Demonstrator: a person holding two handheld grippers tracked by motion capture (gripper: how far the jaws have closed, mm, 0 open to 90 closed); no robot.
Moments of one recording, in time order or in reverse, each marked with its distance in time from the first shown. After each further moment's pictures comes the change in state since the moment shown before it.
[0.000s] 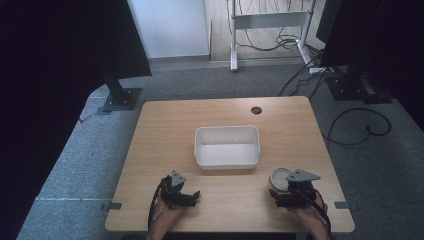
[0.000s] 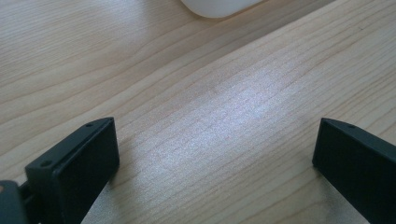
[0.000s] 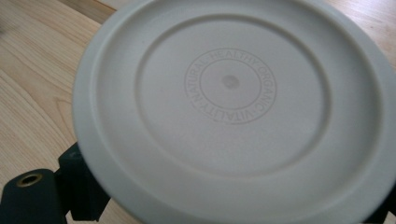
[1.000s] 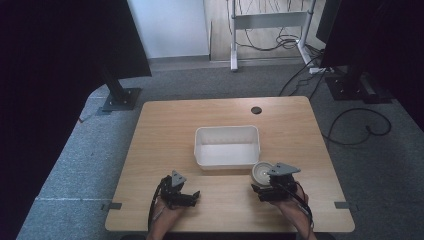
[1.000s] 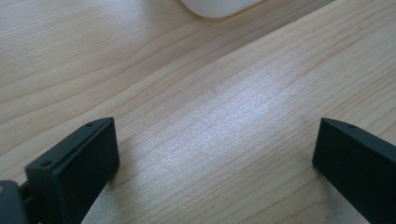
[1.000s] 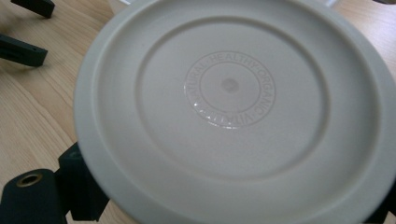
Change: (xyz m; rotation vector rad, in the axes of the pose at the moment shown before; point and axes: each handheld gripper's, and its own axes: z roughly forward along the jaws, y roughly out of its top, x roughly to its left) left arm 0.000 0.000 0.000 0.000 0.000 0.000; right arm 0.029 0.035 0.026 -0.042 0.079 -0.059
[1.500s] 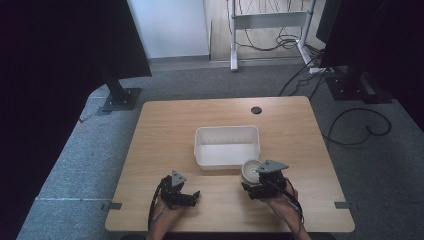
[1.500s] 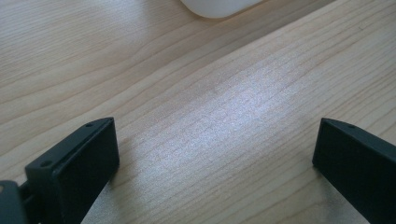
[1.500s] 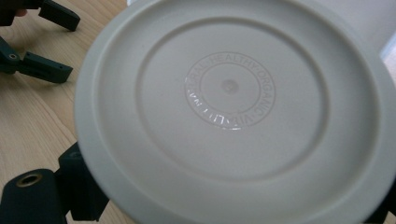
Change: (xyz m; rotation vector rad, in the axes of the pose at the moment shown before) left arm 0.000 0.000 0.000 0.000 0.000 0.000; right arm 0.016 0.020 0.015 -0.008 0.047 -0.034
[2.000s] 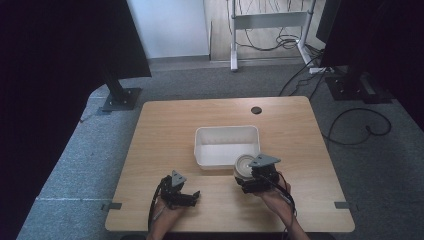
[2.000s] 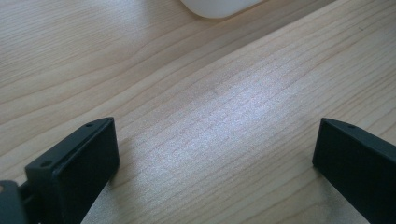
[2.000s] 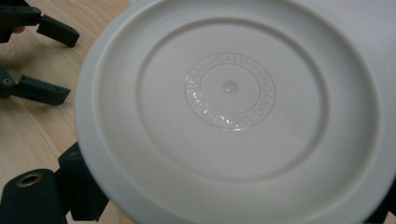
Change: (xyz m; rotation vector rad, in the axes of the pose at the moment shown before) left arm 0.000 0.000 0.000 0.002 0.001 0.000; right arm 0.001 0.020 0.015 -0.010 -0.002 -0.014
